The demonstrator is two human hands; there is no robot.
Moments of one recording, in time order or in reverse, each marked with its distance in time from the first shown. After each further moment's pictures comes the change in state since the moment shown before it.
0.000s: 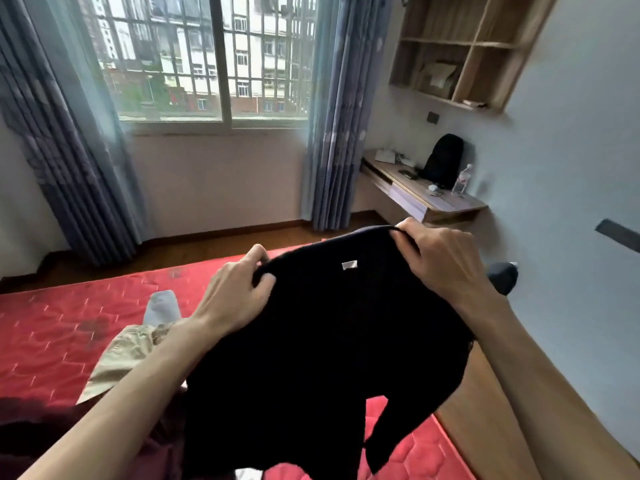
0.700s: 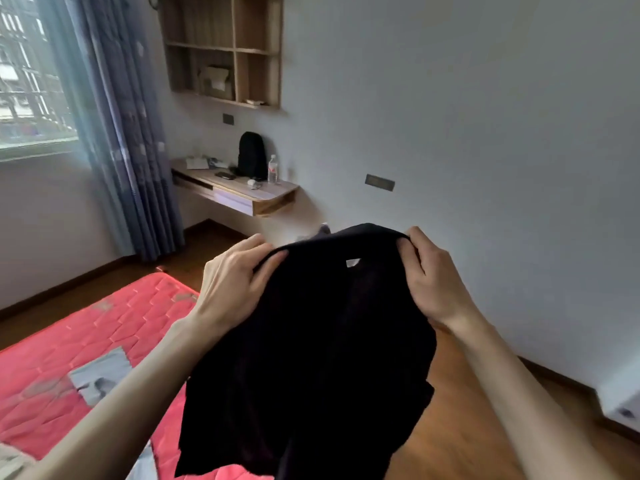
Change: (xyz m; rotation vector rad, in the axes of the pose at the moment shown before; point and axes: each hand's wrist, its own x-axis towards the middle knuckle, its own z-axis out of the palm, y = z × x) left_hand -0.012 0.210 0.104 -0.287 -0.048 0.701; right_hand -0.228 0.034 -0.182 0.297 0.159 0.803
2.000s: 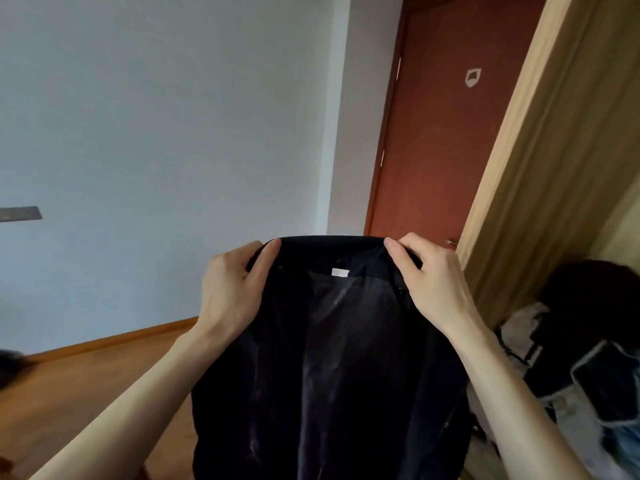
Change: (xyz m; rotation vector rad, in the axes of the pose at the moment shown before) left_hand -0.034 0.567 0.229 -0.937 -0.379 0.273; right_hand -0.386 0.074 -0.471 -0.616 0.678 0.384
